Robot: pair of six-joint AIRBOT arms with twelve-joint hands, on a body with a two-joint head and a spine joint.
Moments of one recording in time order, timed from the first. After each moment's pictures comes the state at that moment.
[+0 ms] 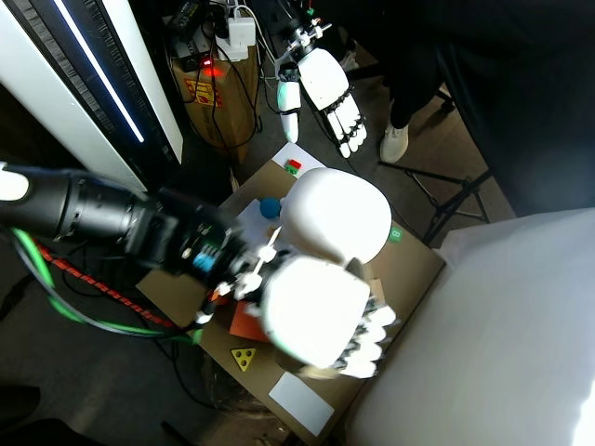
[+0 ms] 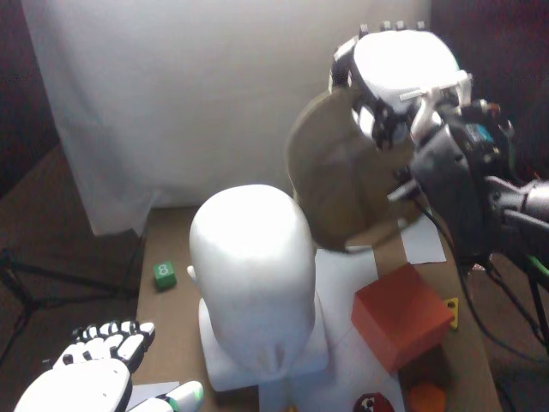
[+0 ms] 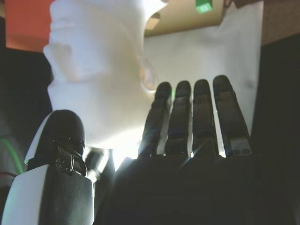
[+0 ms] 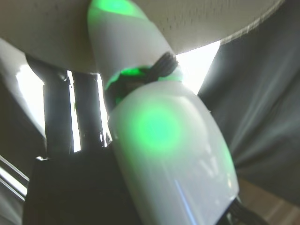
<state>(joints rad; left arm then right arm) 1.29 -1.30 0.93 -1.00 -1.20 1.34 -0.44 -1.60 1.61 0.74 0.88 -1.44</state>
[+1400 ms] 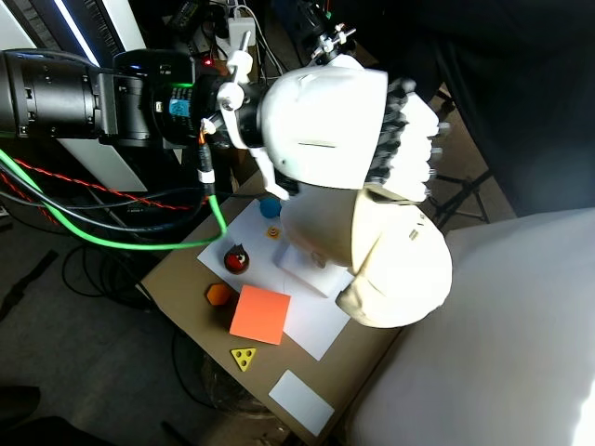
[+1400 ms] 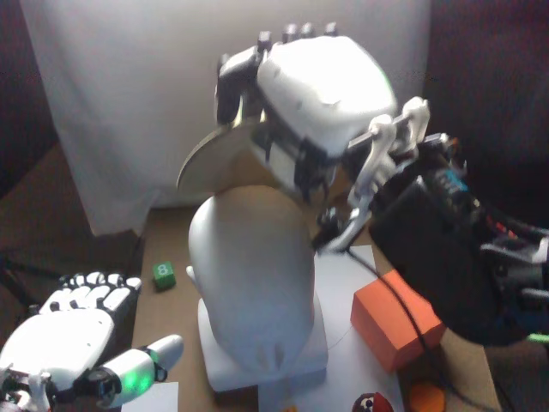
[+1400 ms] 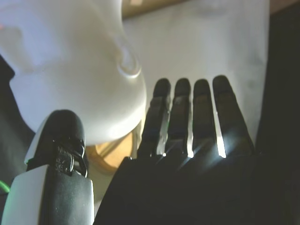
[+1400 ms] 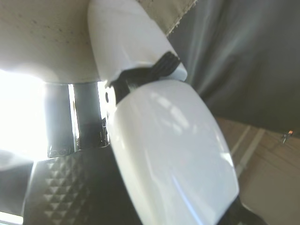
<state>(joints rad) 1.26 -1.29 1.08 -0.91 -1.14 1.32 -0.41 -1.47 1.10 0.61 0.96 -1.48</state>
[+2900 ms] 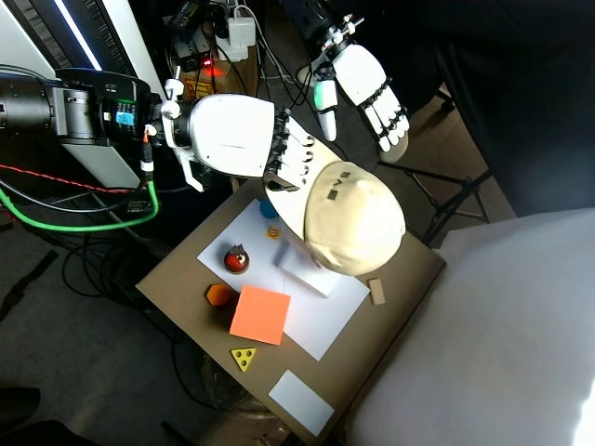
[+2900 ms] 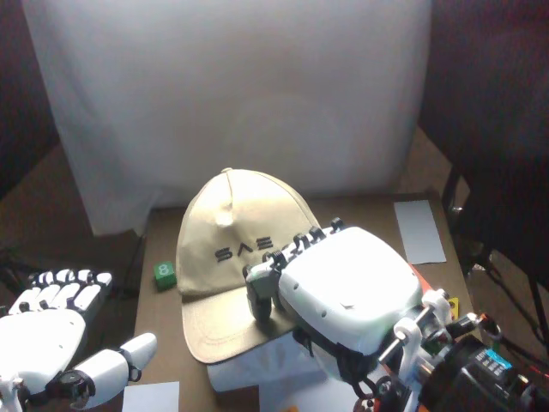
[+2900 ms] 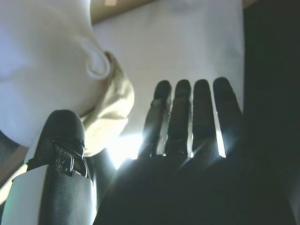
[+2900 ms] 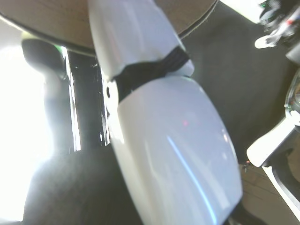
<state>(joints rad) 1.31 -1.27 1.08 -0.91 -1.20 1.30 -0.70 -1.44 0.91 0.58 0.97 -1.63</state>
